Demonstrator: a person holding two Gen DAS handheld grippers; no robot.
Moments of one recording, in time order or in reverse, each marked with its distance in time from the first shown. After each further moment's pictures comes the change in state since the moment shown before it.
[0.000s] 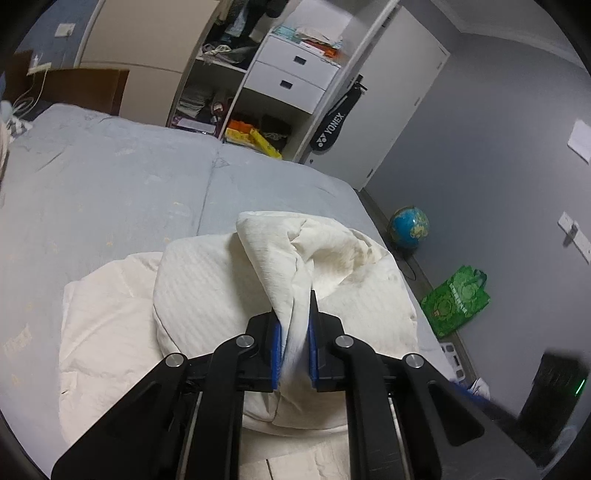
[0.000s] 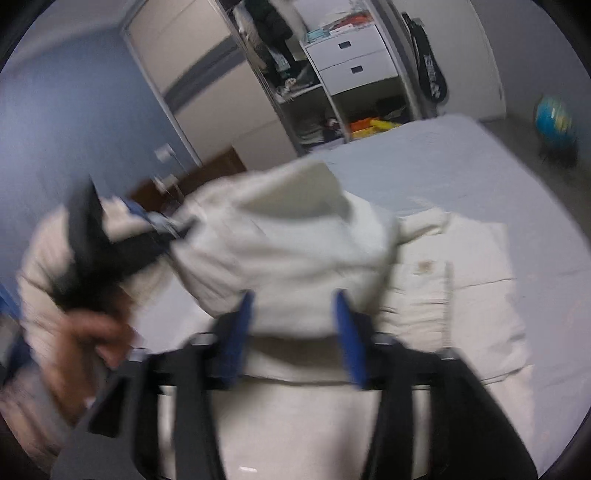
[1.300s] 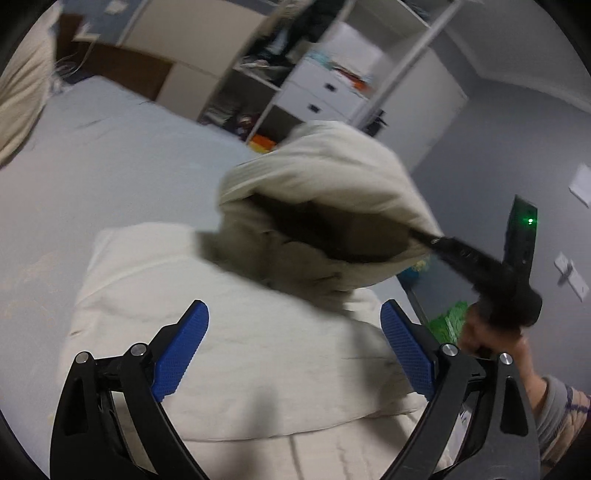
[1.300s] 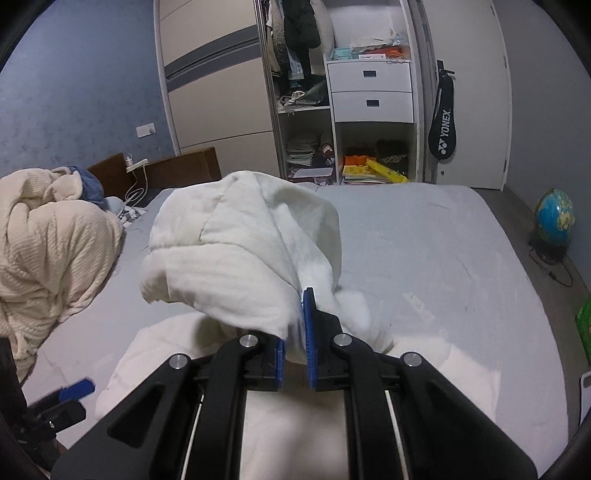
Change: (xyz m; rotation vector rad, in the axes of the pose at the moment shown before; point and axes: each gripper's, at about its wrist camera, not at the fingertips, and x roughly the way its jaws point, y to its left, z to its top) left arm -0.057 0.037 -0.080 -0.132 -0.125 -0.008; right arm 0.117 0.020 0.097 -0.289 -0.043 -0.225
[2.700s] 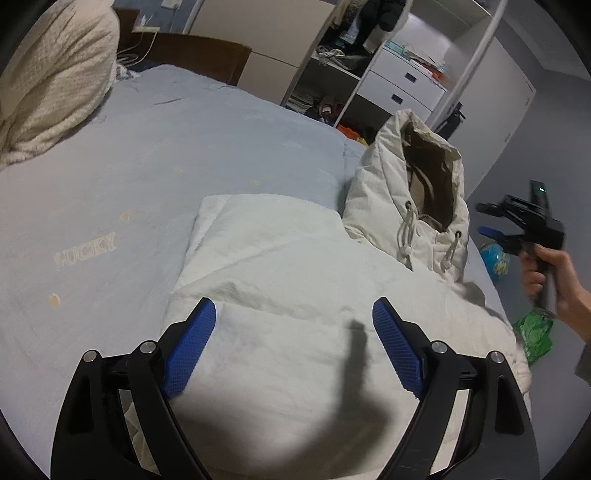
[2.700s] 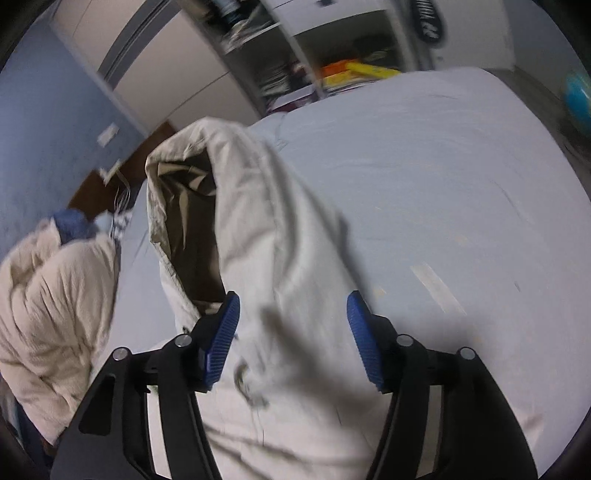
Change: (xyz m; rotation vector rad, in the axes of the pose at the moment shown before) left arm 0.030 0.106 -0.033 -0.087 0.024 0.314; right arm 0.188 -0.118 0.040 0.287 0.304 0.162
